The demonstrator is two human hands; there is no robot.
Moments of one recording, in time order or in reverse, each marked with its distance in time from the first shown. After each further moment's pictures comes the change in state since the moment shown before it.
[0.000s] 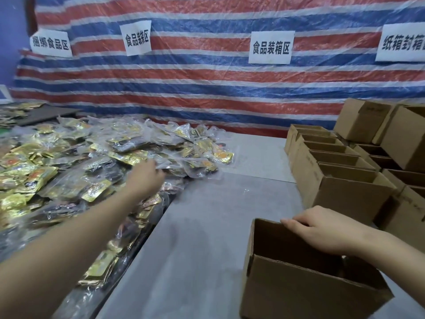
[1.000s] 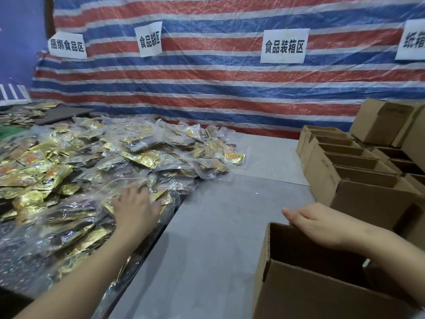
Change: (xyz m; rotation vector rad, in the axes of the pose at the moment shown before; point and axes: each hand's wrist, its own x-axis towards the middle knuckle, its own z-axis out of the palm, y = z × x) left_hand -0.064 -0.059 0.032 0.379 0.131 -0.062; right_hand 0.018 -0.021 0.000 0.124 0.009 -0.008
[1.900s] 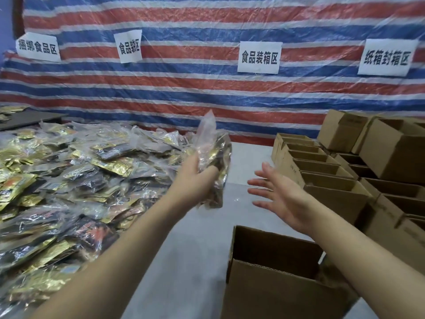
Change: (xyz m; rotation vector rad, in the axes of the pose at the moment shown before) left_hand -0.040 0.160 -0.158 -1.451 -0.318 0.309; right_hand 0.011 -0.020 -0.027 1.096 0.147 -0.027
